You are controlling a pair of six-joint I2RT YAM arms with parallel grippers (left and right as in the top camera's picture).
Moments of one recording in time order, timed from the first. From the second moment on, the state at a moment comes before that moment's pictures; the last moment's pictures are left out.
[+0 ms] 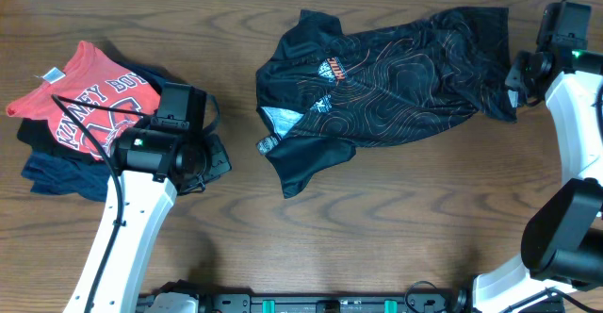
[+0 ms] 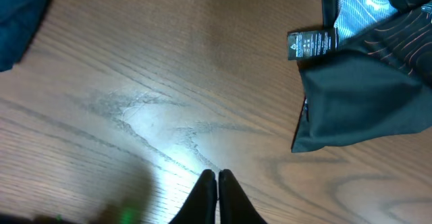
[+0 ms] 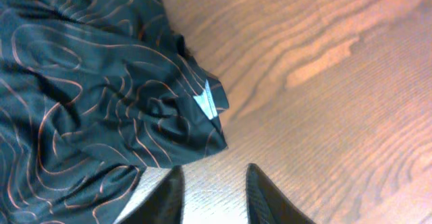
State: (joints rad) left arm -0.16 1.26 1.12 -1.18 0.00 -0.56; right arm -0.22 1.79 1.49 -0.78 0.27 0.20
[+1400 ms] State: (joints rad) left arm -0.32 1.72 1.12 -1.00 0.40 -0.51; right arm -0.23 1.79 1.49 -1.25 0.13 0.21
